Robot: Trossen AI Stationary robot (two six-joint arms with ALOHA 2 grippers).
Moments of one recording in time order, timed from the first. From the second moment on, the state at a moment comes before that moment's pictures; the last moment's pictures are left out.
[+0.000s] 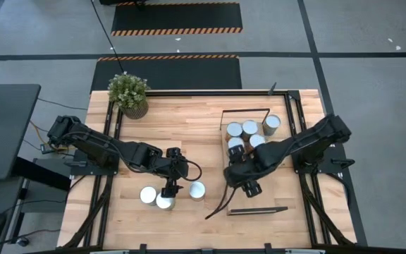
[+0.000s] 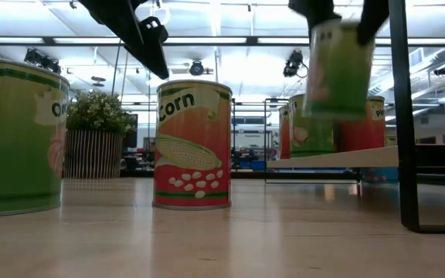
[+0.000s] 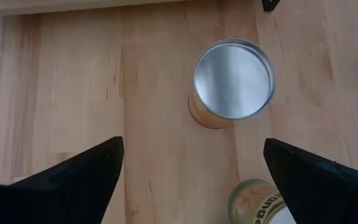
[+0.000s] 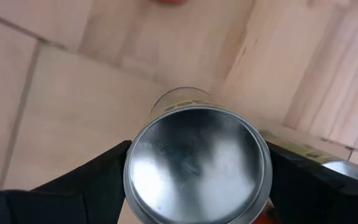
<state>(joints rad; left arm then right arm) -0.31 1.51 1.19 -0.68 -0.13 -0.22 0.37 1.70 1.55 -1.22 0.18 -0.02</state>
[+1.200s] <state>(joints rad) -0.31 1.51 1.19 -0.68 -0.13 -0.22 0.34 1.77 1.61 -1.46 0.38 0.13</state>
